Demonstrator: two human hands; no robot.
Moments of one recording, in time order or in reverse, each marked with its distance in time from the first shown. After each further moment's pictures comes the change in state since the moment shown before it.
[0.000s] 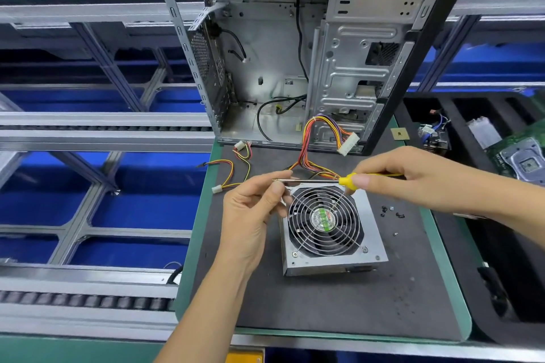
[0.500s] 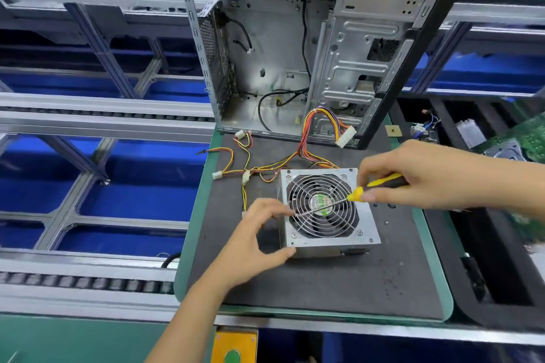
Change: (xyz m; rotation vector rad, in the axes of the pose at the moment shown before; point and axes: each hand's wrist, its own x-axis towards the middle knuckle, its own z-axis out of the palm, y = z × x) left_hand -0.044 -0.026 -0.059 0.868 -0.406 0.012; right_hand -0.015 -0.019 -0.001 -0.493 -0.118 -0.008
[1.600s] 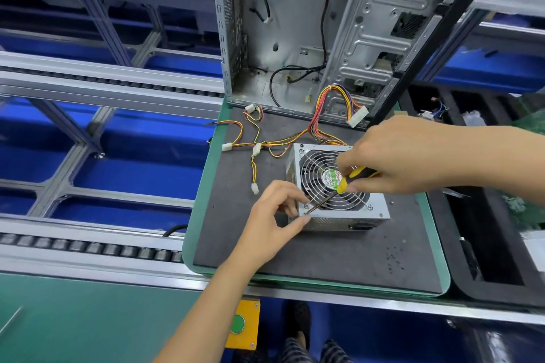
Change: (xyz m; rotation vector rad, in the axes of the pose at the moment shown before) left_hand -0.013 0.002 0.027 -0.162 0.202 0.093; right_hand 0.036 -0.053 0.010 -0.717 -0.109 -0.137
